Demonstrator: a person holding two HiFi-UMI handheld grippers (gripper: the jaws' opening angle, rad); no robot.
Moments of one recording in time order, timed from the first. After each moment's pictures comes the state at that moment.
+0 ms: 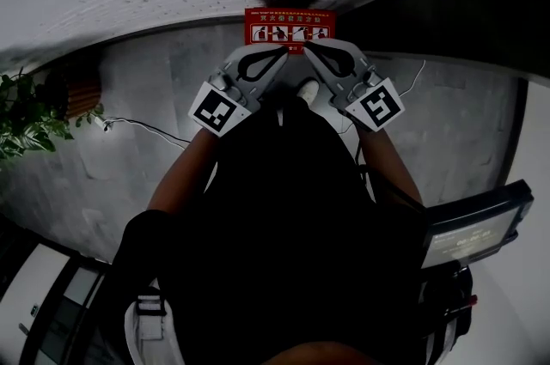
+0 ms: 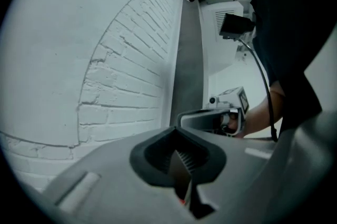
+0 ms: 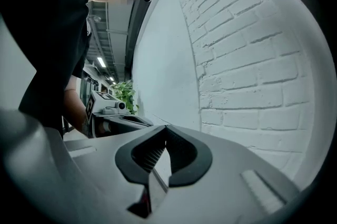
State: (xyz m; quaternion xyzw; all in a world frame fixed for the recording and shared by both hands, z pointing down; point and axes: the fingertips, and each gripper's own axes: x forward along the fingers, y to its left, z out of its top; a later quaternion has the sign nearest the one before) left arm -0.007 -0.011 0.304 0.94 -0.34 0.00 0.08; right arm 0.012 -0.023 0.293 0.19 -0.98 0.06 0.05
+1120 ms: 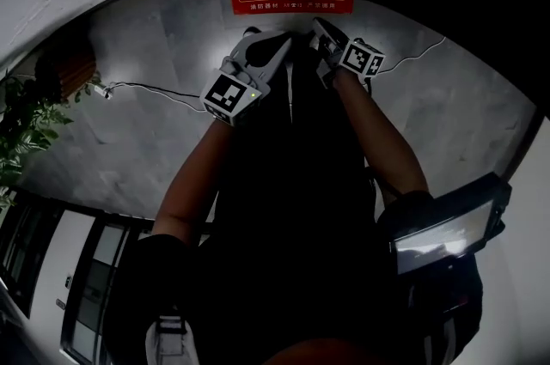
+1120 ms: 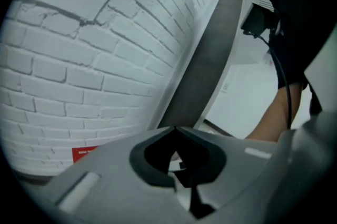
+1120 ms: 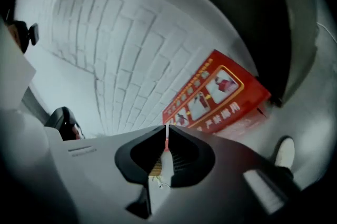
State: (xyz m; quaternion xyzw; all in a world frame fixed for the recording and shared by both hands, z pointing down) left arm 0.034 -0.018 0.551 0.89 -0.36 0.07 0.27; right arm 0.099 -0.026 0.733 0.34 -0.72 0.61 0.01
